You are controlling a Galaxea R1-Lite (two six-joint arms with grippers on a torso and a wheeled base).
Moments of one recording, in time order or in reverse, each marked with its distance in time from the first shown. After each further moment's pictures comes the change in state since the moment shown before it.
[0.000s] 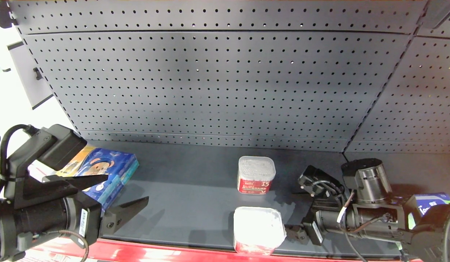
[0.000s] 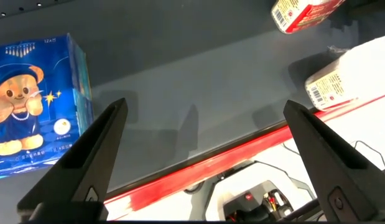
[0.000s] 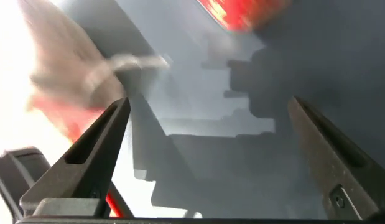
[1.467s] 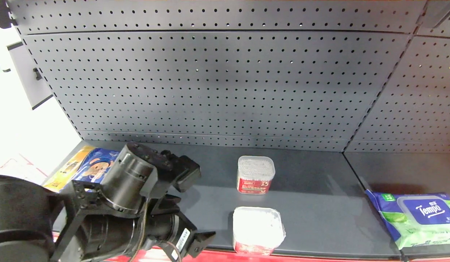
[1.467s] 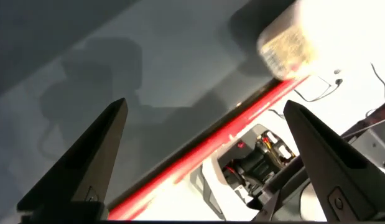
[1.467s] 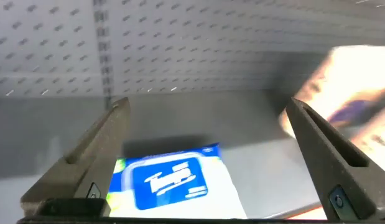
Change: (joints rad) left arm -0.263 0.436 -0.139 -0.017 0.000 0.001; right arm -0.716 -1.031 0.234 0.016 -0.422 0.039
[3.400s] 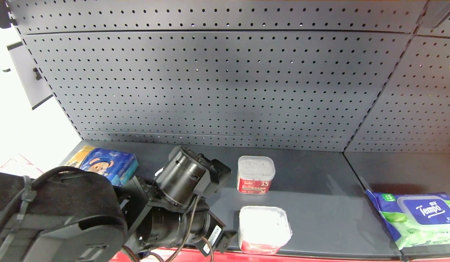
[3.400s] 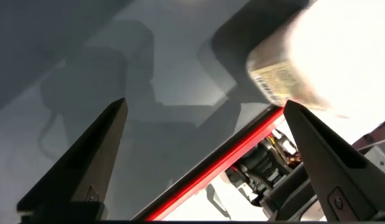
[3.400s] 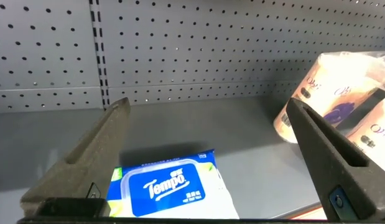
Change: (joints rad) left arm -0.061 0.163 -0.117 0.005 0.049 -0.021; right arm -0.014 -0.037 0.001 0.000 0.007 0.015
